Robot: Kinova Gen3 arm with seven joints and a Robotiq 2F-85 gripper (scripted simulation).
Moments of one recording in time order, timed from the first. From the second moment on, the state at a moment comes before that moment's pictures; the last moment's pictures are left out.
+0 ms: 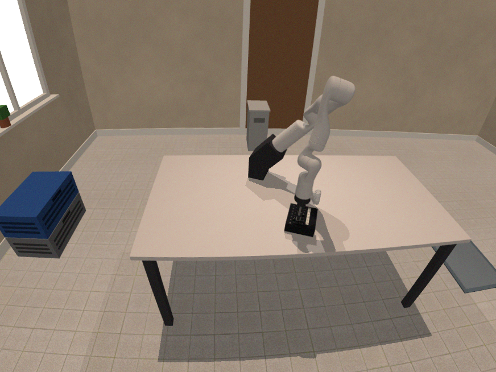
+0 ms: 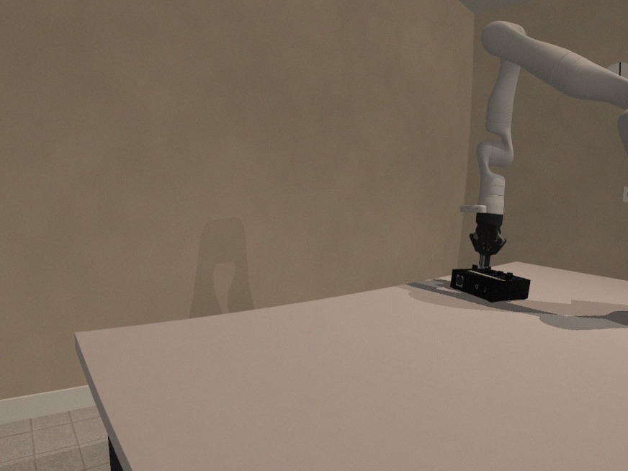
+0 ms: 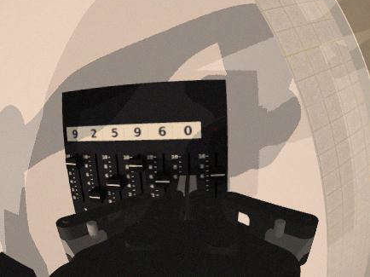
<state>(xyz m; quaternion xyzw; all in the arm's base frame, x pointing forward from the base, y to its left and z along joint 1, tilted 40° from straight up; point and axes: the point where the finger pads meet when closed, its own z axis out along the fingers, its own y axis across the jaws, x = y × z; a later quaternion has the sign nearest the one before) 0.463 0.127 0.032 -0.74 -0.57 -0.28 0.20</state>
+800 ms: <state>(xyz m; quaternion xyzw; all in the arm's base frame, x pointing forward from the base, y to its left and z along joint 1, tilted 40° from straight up) 0.456 0.104 0.061 -0.74 -0.57 -0.28 0.20</state>
